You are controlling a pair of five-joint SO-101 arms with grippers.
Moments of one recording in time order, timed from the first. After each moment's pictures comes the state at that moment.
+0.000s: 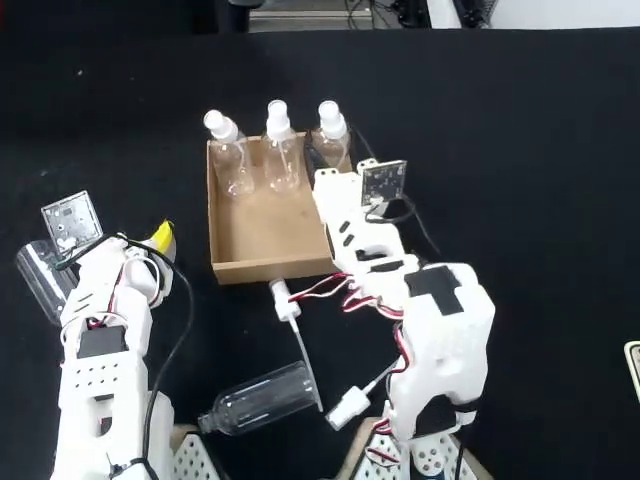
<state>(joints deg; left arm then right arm) -15.6 -62.1 83.3 20.2 10.9 -13.1 25.9 50.2 -67.3 -6.3</state>
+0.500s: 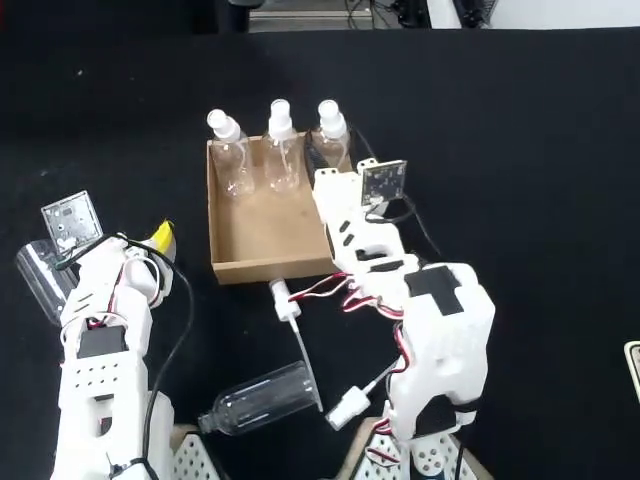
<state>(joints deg) -15.6 -62.1 83.3 20.2 10.9 -13.1 25.9 50.2 -67.3 -6.3</state>
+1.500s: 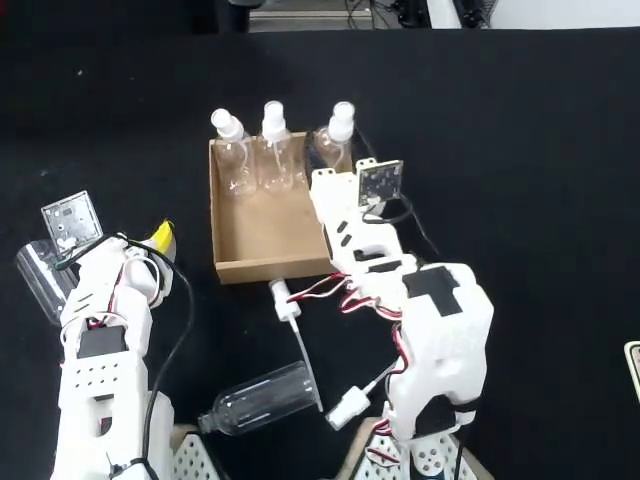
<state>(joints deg) -15.6 -62.1 83.3 20.2 10.9 -13.7 25.9 50.2 -67.3 -4.8</state>
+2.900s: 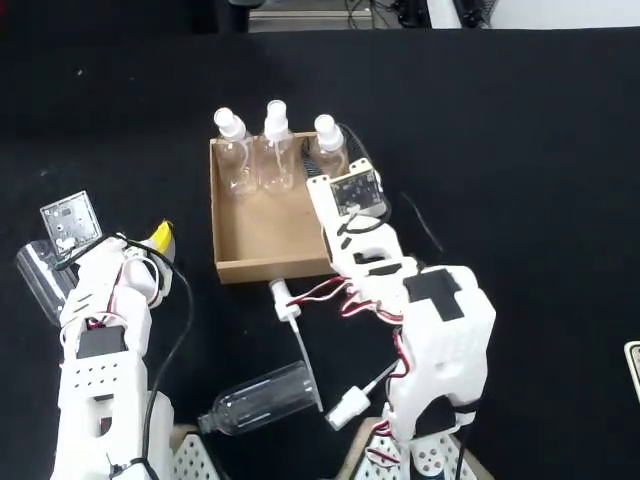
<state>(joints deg) -15.8 -62.1 83.3 20.2 10.9 -14.1 24.9 52.1 -67.3 10.0</state>
